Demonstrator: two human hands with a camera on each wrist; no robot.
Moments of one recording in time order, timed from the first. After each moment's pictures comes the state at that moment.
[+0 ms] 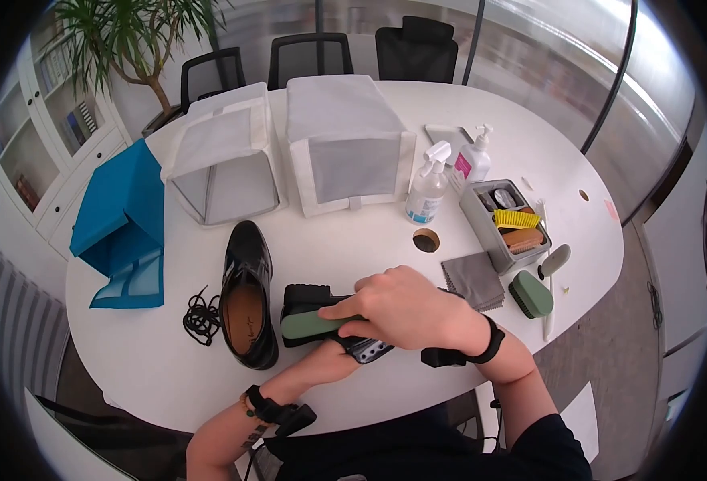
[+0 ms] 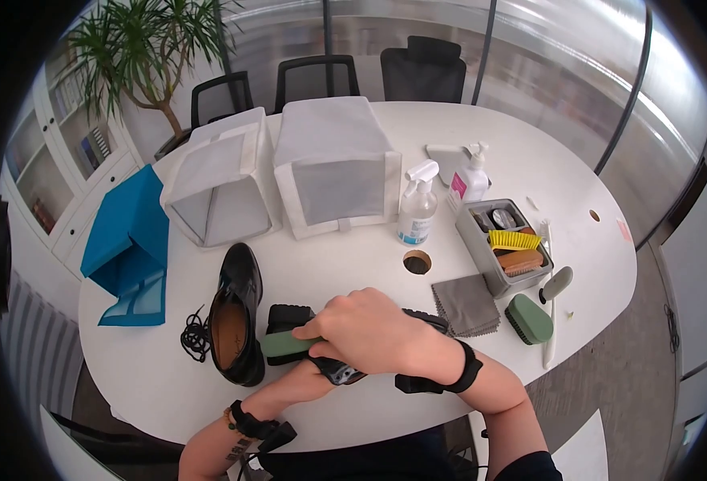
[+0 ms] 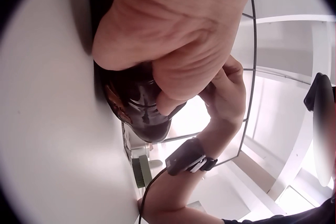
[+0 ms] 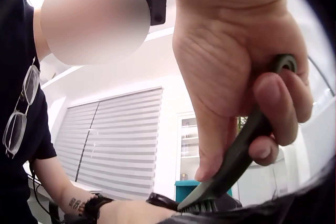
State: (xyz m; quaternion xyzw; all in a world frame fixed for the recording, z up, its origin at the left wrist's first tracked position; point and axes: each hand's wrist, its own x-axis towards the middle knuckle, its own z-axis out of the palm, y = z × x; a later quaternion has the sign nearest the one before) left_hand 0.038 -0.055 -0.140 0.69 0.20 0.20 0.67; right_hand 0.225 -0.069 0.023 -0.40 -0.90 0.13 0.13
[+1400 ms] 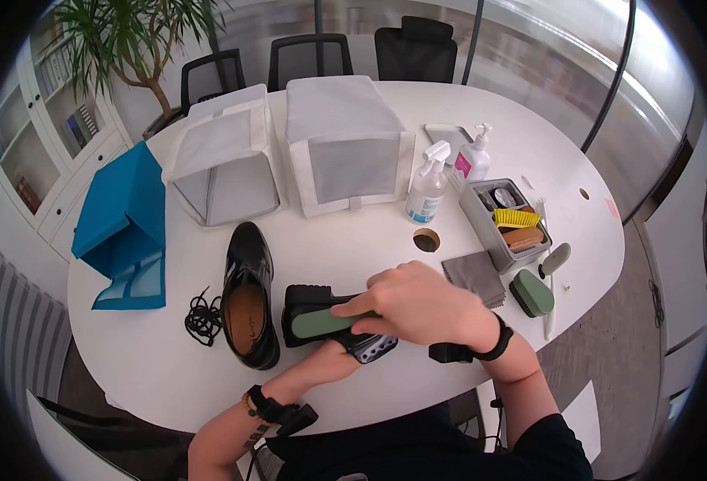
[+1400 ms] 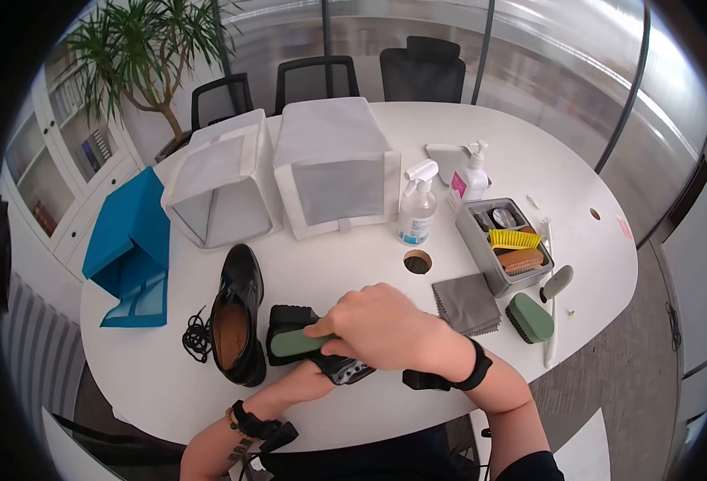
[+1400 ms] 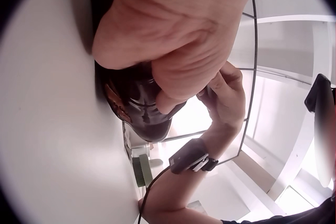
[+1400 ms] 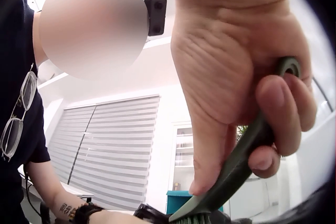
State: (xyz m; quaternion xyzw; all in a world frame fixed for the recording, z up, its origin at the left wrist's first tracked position) left_hand 0.041 -0.058 -0.142 0.69 0.20 0.23 0.66; right_hand 0.236 -0.072 0.031 -0.40 -0.90 0.13 0.11
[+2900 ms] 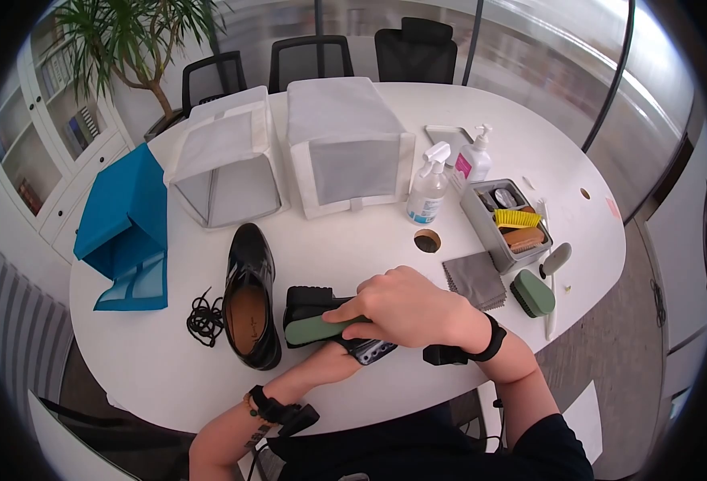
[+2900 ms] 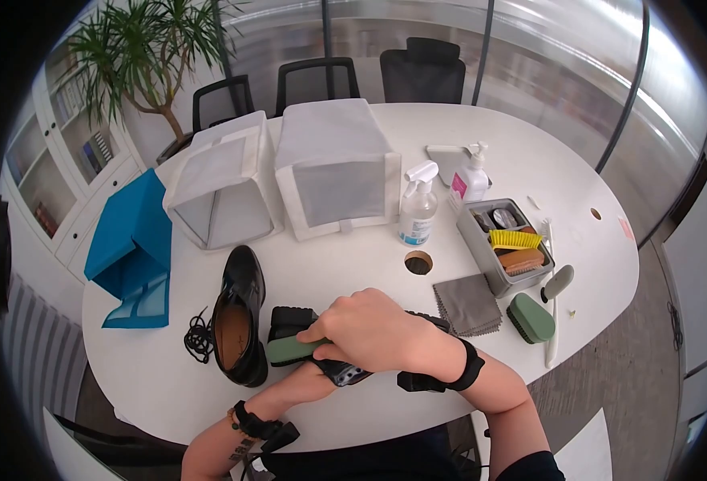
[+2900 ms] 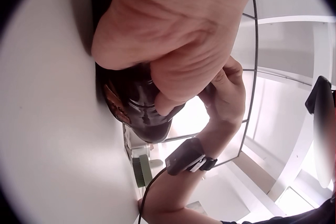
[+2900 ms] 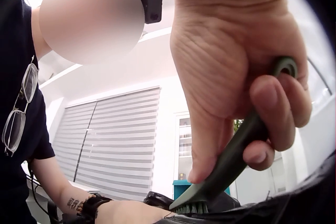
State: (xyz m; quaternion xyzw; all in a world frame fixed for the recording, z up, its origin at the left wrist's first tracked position) left_hand 0.039 -0.057 -0.142 0.68 0.21 0.20 0.67; right_hand 0.228 -0.067 0.018 -0.39 -0.90 0.14 0.12
